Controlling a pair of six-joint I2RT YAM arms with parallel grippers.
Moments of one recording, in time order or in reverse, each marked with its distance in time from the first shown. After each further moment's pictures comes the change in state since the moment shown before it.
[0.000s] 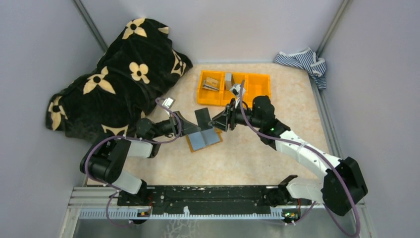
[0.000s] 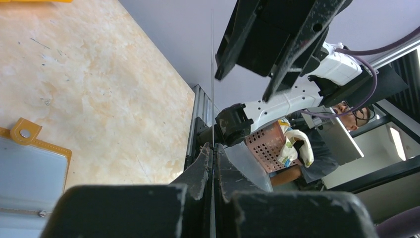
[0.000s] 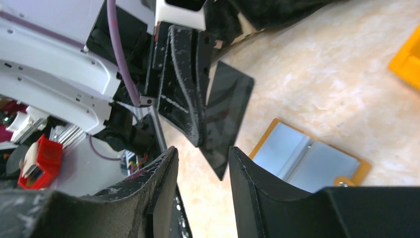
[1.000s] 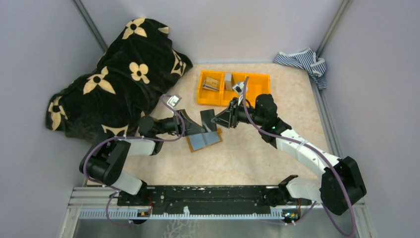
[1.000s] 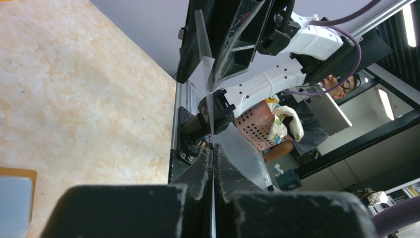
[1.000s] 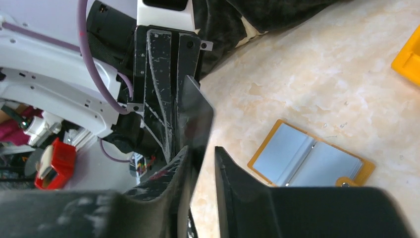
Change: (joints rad) left arm -0.066 -0.015 0.075 0.000 0.059 -0.019; right arm -0.071 0.002 -0.004 0.034 -0.061 0.049
